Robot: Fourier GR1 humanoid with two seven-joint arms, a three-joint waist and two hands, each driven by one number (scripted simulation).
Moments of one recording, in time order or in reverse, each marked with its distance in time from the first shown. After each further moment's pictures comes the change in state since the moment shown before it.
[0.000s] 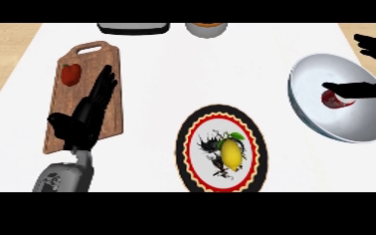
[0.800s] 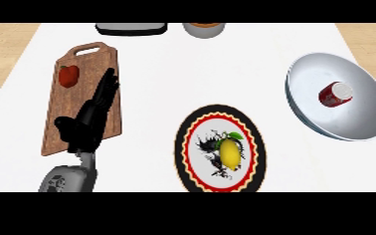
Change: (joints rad) left arm 0.015 -0.027 -0.002 0.008 -0.032 0.006 -0.016; right arm 0.170 -0.031 -0.287 -0.219 -0.343 0.151 0.014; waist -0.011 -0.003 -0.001
